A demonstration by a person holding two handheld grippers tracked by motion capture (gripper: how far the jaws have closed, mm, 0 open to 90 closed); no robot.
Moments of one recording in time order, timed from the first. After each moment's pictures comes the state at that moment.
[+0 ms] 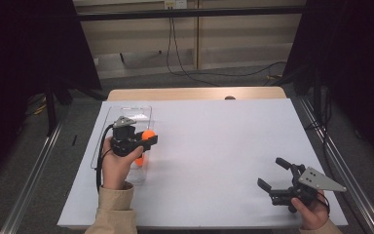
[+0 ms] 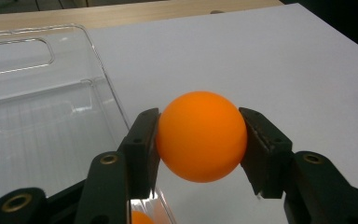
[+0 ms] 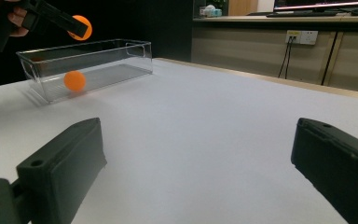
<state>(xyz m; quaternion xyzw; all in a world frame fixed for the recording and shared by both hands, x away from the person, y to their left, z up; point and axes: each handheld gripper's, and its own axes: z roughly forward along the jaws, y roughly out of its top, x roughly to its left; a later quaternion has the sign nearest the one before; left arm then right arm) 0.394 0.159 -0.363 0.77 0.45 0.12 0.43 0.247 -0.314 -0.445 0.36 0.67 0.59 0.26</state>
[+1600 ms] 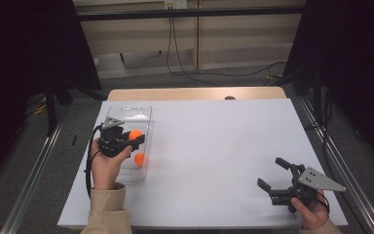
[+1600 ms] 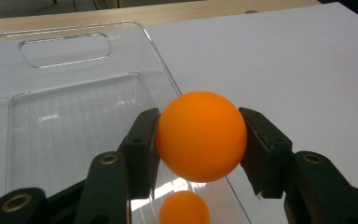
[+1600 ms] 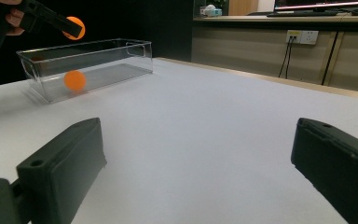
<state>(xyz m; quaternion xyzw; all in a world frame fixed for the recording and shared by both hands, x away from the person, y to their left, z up) 0.394 0.186 -0.364 0.76 0.48 0.16 0.41 0.247 -0.313 -0.446 0.36 0.68 0.59 0.26</state>
